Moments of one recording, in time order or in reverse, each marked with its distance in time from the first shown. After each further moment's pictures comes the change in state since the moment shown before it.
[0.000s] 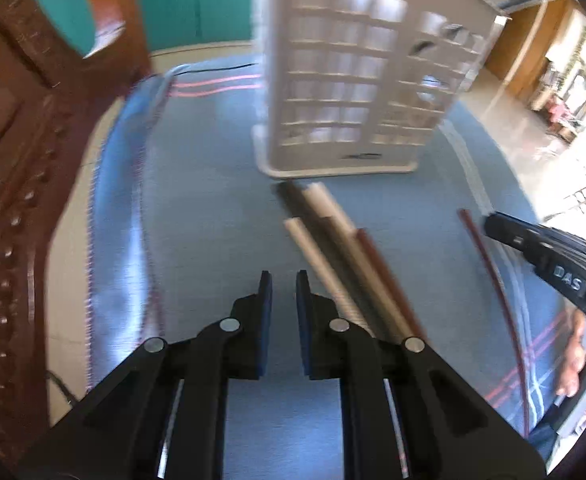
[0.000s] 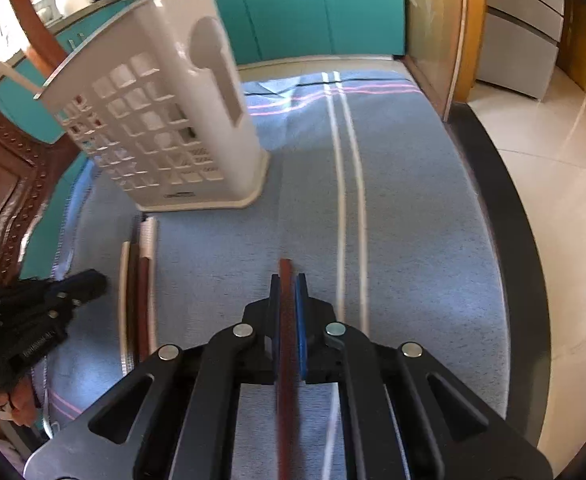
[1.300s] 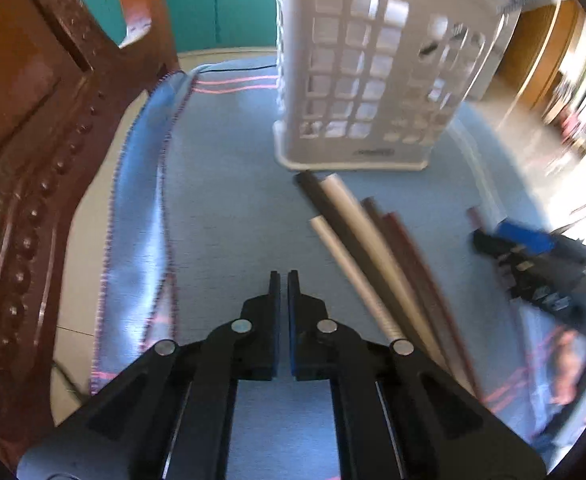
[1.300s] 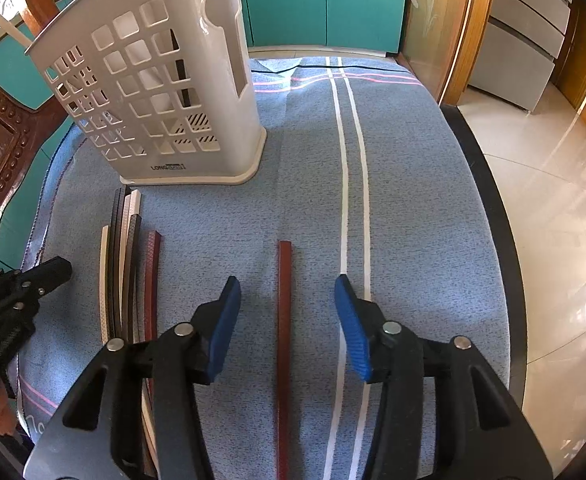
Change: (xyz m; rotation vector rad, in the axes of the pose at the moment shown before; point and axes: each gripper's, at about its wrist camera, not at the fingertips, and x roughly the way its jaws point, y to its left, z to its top) left arm -0.025 0.006 -0.012 -0.041 -0.046 -0.004; right arm 0.014 0.013 -0.007 -0.066 0.031 -0.088
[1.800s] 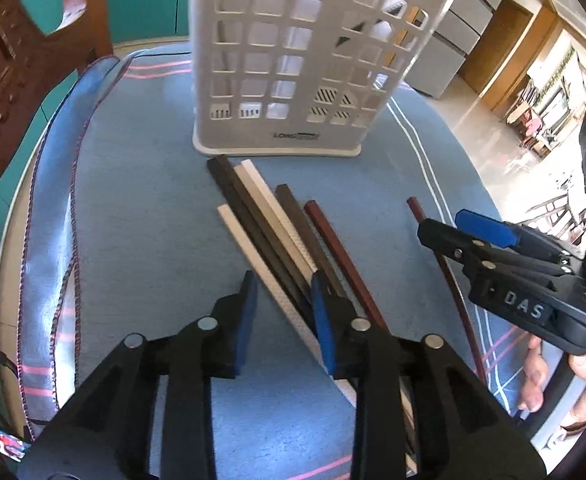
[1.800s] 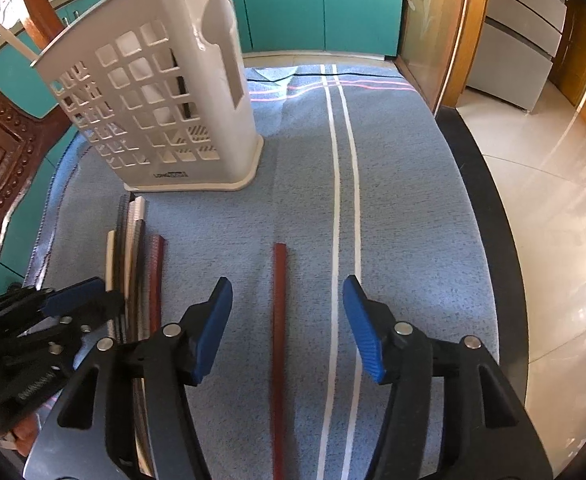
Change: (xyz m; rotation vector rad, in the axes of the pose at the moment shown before) left arm 0.012 -0.040 -0.005 0.023 0.037 -0.138; right arm -0.013 -0.005 -0.001 0.006 -0.020 0.021
